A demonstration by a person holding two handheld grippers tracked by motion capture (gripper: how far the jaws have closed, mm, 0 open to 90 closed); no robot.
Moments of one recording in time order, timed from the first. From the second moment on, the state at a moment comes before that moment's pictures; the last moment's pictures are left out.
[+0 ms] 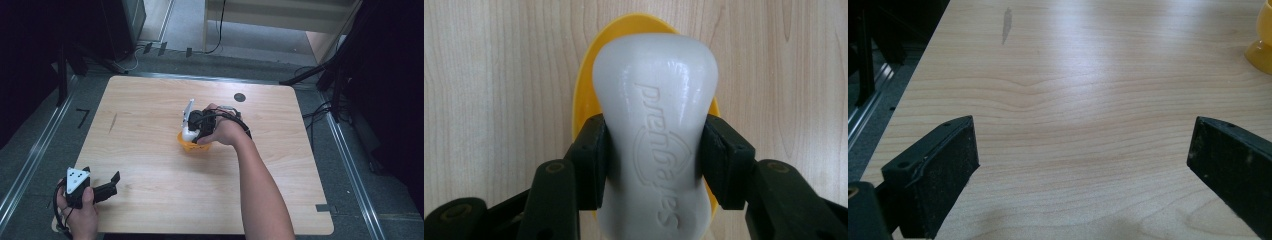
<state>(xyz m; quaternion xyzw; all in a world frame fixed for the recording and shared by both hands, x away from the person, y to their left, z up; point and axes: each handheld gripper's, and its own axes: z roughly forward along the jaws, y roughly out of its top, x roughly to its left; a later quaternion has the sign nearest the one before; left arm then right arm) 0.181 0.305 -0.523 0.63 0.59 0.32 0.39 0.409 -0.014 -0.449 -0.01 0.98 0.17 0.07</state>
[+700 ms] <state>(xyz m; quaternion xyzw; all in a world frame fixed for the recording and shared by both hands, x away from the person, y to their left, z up) 0.181 0.305 -0.524 0.63 0.59 0.32 0.39 0.418 -0.022 -0.447 0.03 0.98 0.18 0.06</state>
